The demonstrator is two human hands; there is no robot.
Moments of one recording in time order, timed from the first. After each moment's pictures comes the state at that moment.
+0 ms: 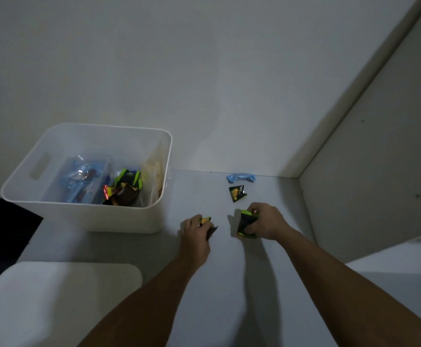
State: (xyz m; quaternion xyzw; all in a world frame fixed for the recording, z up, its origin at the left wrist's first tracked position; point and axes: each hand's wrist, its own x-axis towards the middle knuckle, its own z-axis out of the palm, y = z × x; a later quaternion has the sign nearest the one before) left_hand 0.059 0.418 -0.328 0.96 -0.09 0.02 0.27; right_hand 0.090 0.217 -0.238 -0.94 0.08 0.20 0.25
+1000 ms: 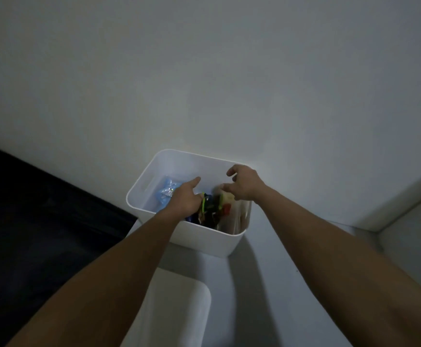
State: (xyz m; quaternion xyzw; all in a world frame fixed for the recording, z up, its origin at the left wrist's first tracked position) left_hand 0.129 0.624 -0.160 0.88 0.13 -0.03 0.45; right_hand 0.195 0.460 -0.129 -0.92 -0.11 0.13 0.34
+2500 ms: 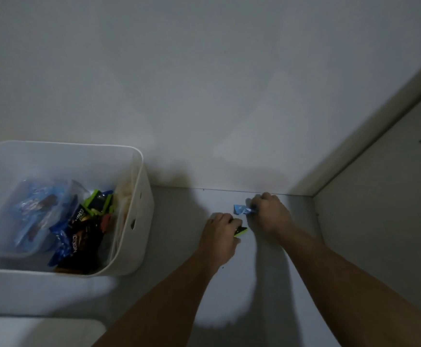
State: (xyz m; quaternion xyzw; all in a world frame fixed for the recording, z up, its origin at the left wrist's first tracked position) left_hand 0.174 0.332 -0.326 0.96 -0.21 -0.04 0.20; right_hand 0.222 0.170 -0.304 -0.99 -0.01 0.13 0.11
